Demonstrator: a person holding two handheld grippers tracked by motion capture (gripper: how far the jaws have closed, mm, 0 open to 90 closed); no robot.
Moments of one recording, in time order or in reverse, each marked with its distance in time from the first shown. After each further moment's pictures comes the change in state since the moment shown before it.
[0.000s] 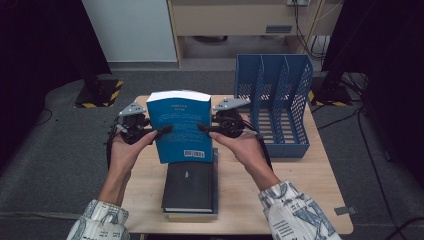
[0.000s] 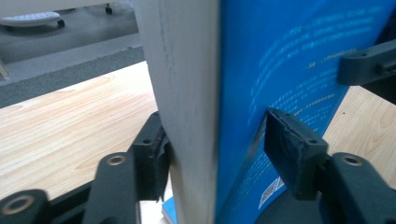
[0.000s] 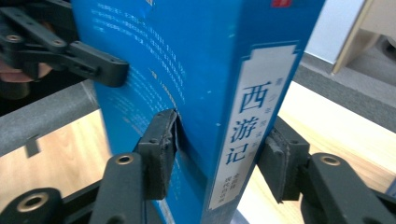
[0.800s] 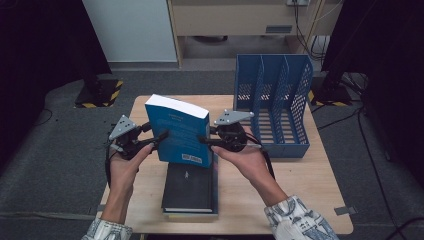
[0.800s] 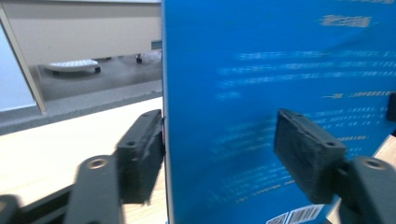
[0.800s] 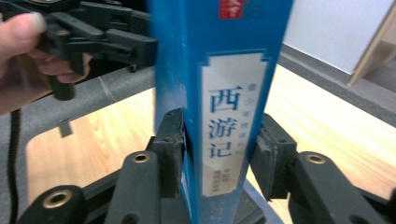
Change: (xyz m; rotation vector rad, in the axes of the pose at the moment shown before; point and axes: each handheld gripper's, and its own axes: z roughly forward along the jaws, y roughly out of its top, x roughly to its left) left arm -0.017 -0.035 -0.014 -0.227 0.110 -0.006; right arm 0.027 -0.014 -0.022 -0.019 0.060 -0.055
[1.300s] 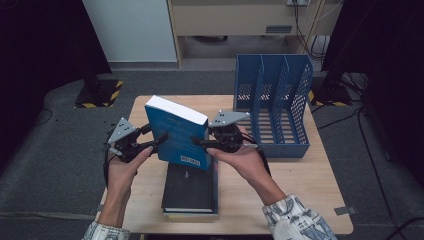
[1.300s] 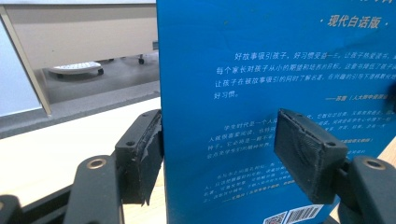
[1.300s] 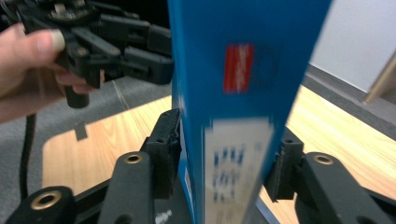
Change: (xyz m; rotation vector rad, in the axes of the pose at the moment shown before) left arm -0.007 -0.001 -0.009 -0.002 0.004 0.020; right arm 0.008 0.008 0.004 -0.041 0.059 -0.041
